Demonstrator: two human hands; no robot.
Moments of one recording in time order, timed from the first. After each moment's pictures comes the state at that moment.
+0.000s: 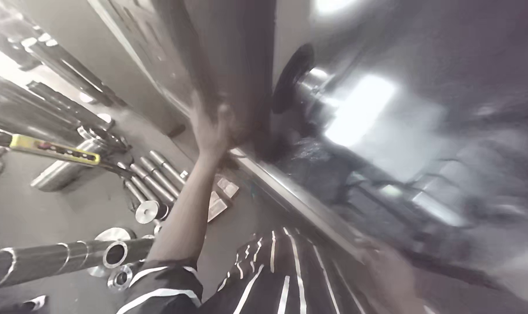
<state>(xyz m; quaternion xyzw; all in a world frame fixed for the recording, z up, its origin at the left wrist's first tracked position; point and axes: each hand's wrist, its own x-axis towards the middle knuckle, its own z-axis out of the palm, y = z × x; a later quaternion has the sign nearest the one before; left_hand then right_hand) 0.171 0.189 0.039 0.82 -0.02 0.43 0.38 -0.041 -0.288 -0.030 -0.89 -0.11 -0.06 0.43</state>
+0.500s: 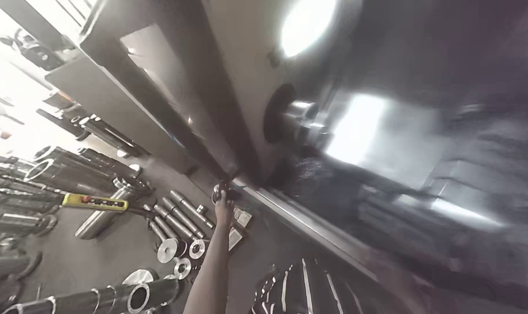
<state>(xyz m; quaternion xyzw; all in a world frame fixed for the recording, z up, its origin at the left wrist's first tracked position) 0.124 0.186 -0.141 0.56 0.22 0.19 0.78 -0.002 -0.355 -0.144 -0.94 0.09 0.16 0.29</state>
